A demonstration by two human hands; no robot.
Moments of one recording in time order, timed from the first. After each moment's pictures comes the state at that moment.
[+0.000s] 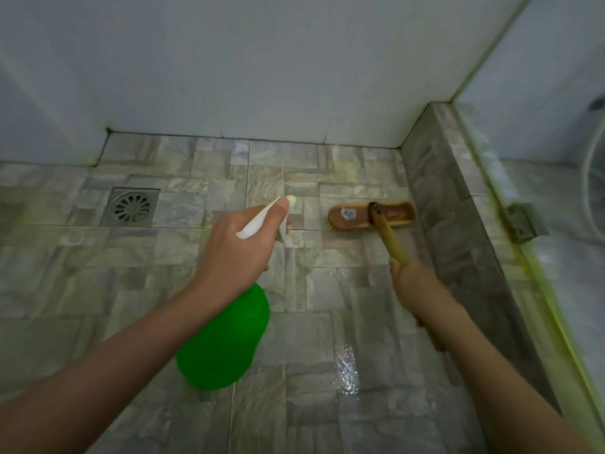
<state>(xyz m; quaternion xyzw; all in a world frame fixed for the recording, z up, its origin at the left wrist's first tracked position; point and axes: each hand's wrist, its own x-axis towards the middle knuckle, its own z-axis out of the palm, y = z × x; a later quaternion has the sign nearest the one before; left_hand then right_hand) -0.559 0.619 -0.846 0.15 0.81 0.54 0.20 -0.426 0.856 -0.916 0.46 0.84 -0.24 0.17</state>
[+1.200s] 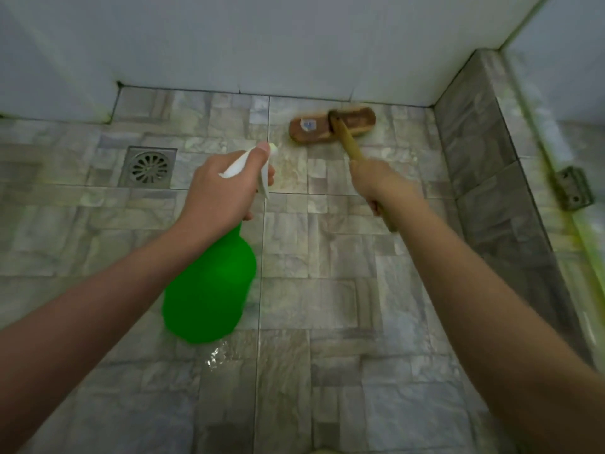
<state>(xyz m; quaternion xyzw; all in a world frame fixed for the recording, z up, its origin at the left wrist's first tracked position) -0.604 0.588 -0.861 0.08 0.84 0.50 0.20 -0.566 0.815 -0.900 0.41 0.84 -0.31 0.19</state>
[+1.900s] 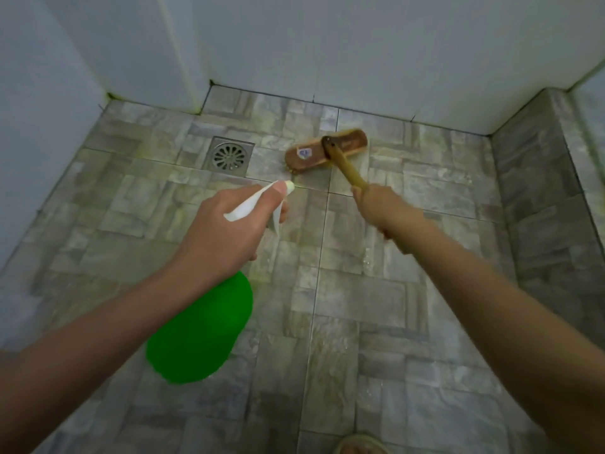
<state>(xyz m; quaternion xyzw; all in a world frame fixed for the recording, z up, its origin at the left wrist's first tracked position) -0.563 0.466 -0.835 0.07 0.82 0.54 0.18 -0.574 0.715 -0.905 0.26 0.92 -0.17 0.21</state>
